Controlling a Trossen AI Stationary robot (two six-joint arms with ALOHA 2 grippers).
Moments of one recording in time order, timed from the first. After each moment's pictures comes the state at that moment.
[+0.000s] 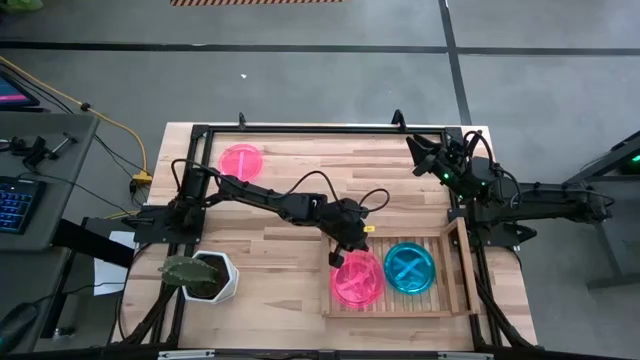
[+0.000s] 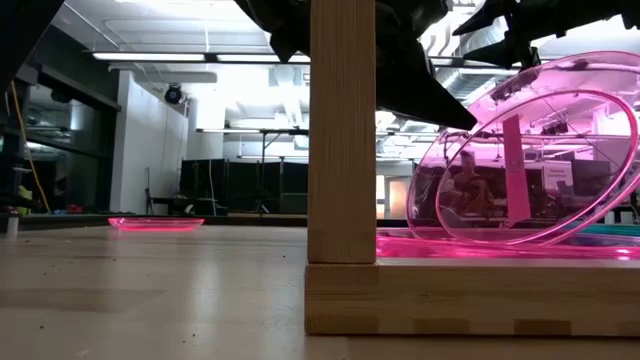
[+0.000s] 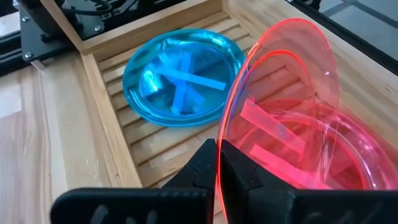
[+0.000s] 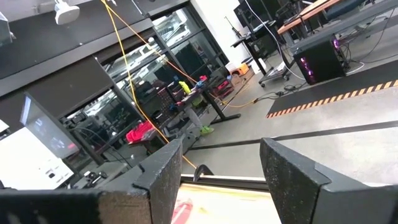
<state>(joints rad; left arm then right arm) -0.09 2.09 1.52 -0.09 0.26 0.35 -0.12 0.60 0.46 0.27 0.72 0.55</state>
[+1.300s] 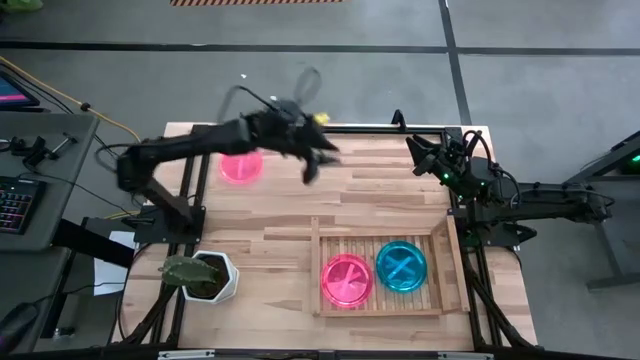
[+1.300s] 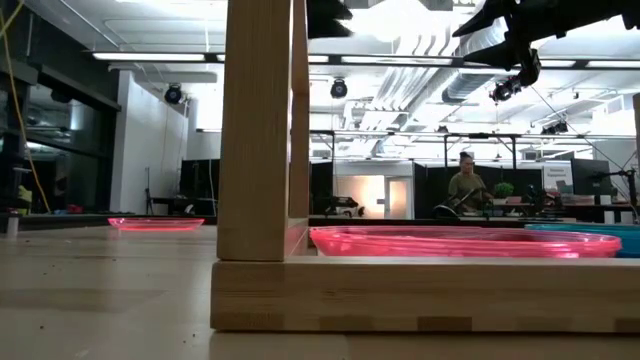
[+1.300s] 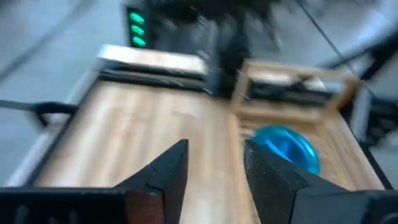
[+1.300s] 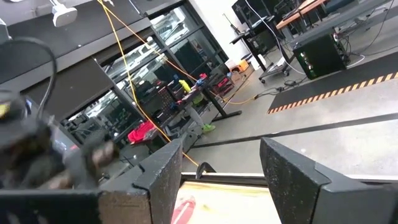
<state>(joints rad) 0.27 1.60 1.49 -0.35 0.26 0.01 -0.12 0.60 0.46 0.25 0.72 0.59</state>
